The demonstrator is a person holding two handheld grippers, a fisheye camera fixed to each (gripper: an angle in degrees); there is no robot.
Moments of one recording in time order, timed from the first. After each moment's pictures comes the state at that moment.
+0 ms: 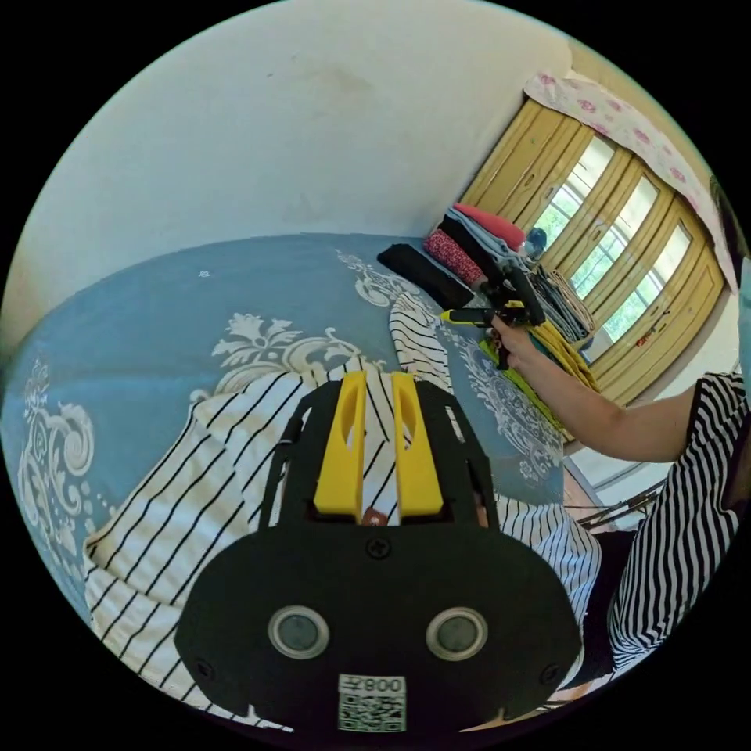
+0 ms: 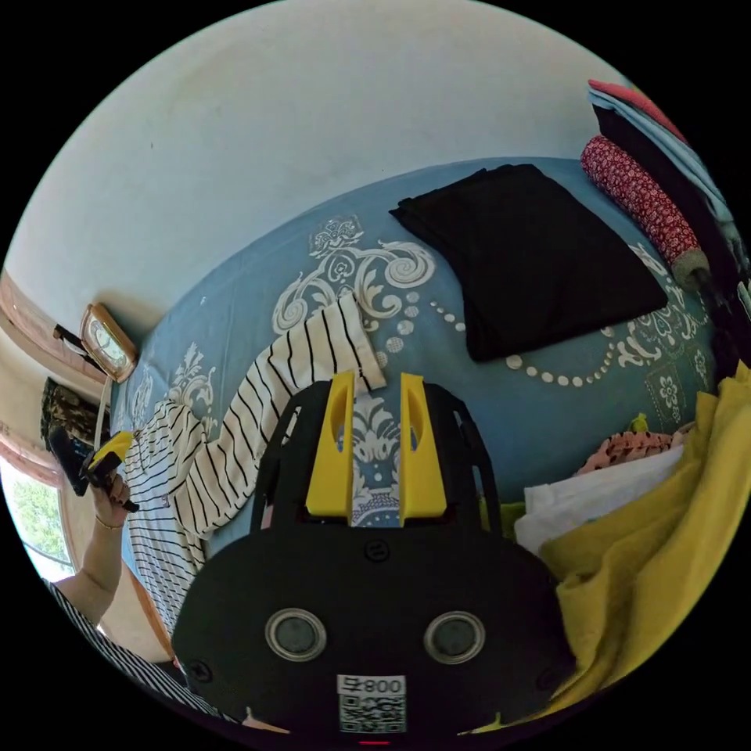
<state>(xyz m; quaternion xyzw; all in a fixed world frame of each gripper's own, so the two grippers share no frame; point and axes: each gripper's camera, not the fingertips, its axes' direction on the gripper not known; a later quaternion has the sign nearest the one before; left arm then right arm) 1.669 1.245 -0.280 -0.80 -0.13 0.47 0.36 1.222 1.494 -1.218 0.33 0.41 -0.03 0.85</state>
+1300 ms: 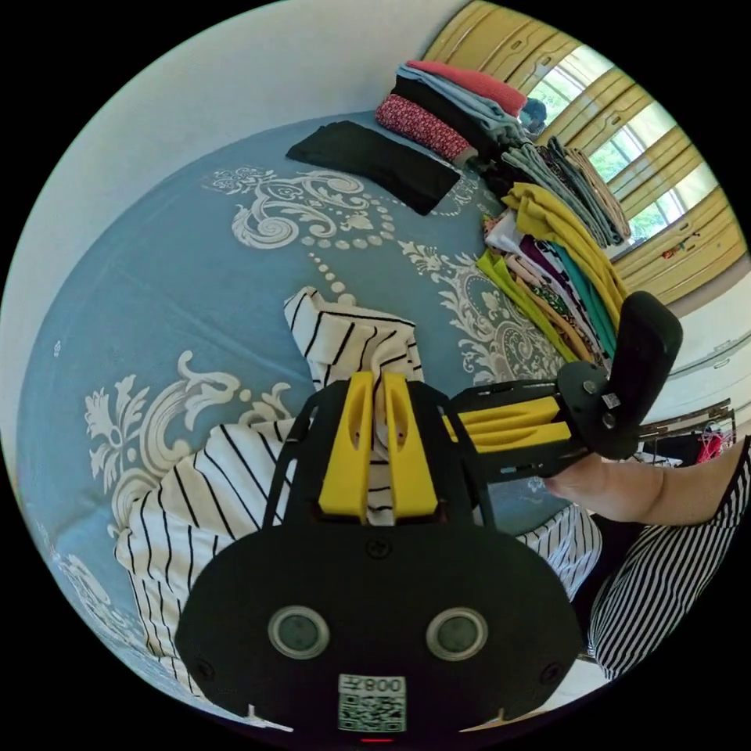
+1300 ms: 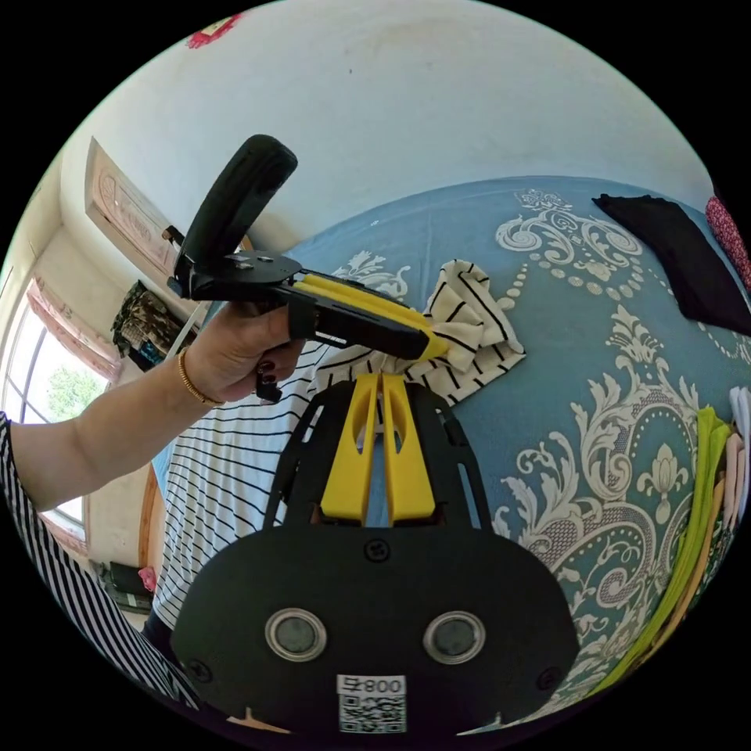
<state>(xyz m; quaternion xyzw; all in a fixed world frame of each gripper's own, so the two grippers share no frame) 1.561 1.426 -0.345 -0.87 -0.16 0.45 0.12 1.145 1.628 -0.967 0.26 0.32 -0.20 0.89</state>
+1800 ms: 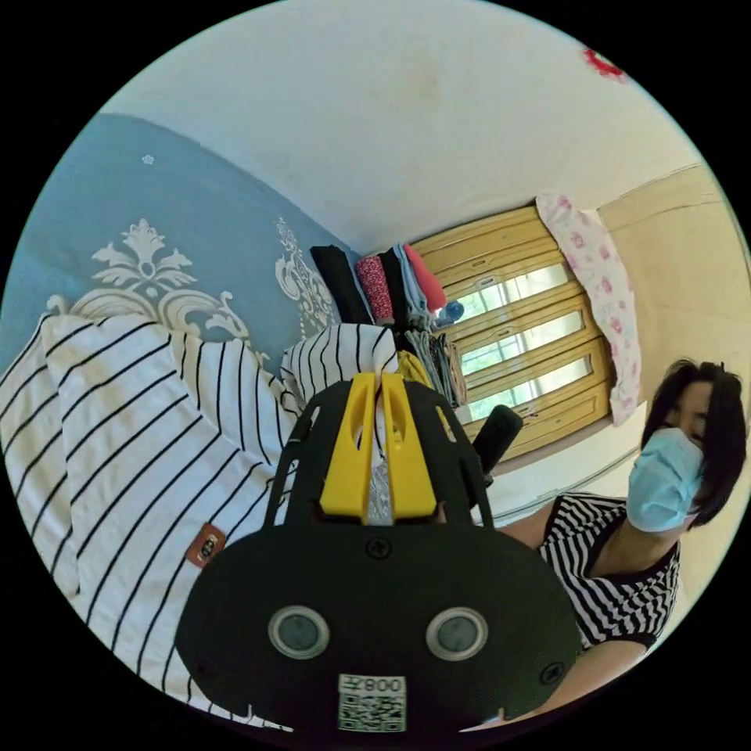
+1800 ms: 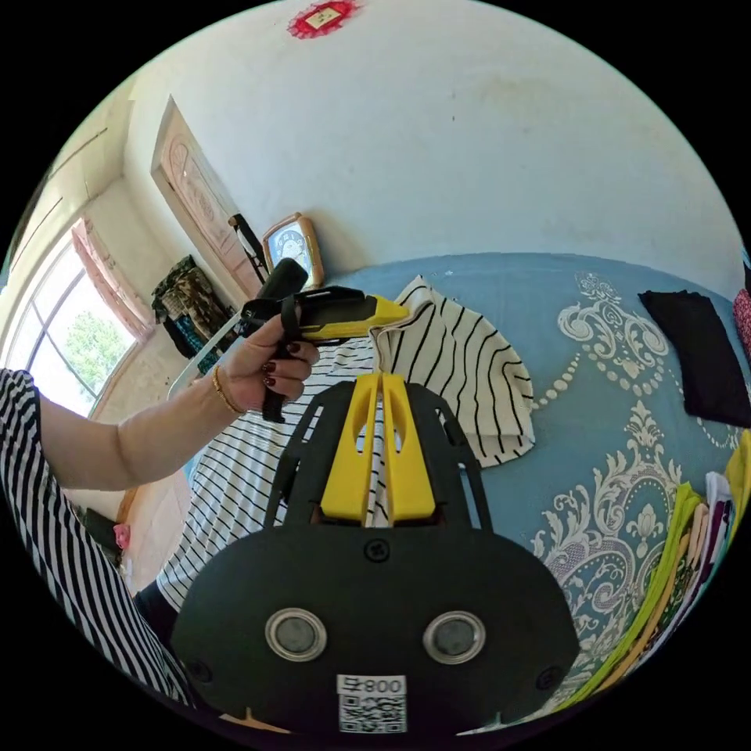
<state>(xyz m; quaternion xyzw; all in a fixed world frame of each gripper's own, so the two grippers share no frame) 1.633 1.202 -0.273 -0.85 -0.15 0.15 0.48 1.053 1.685 -0.890 0.26 0.30 -0.32 0.86</state>
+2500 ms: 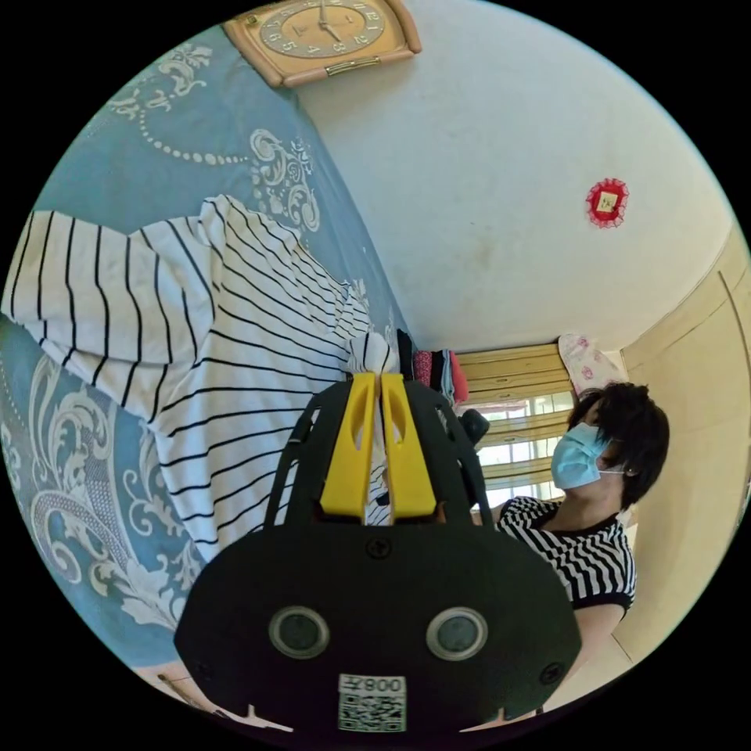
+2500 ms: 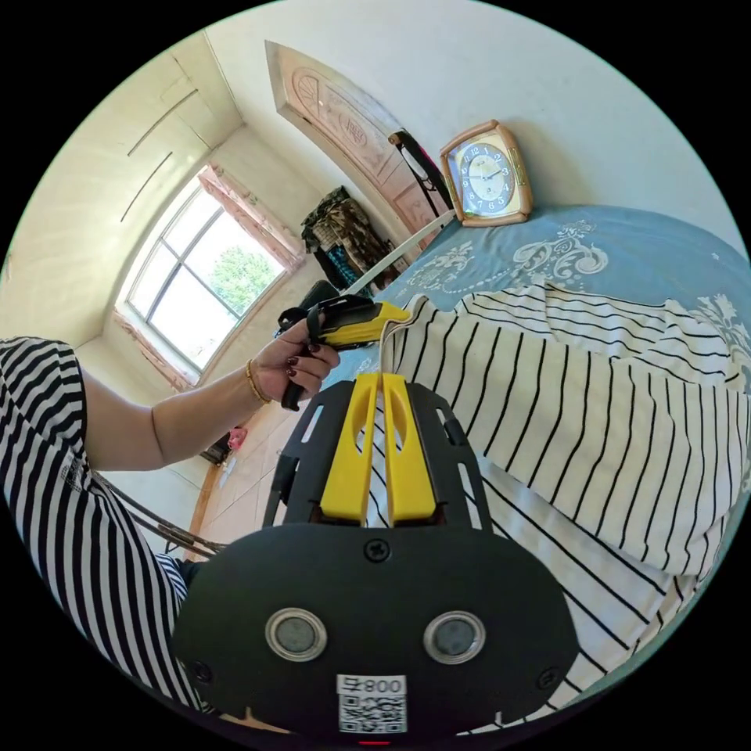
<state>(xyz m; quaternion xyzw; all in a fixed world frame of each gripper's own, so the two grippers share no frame) 1.794 0.804 -0.312 -0.68 -0.30 0.13 0.66 0.993 1.679 -0.596 0.02 0.10 -0.43 0.90</state>
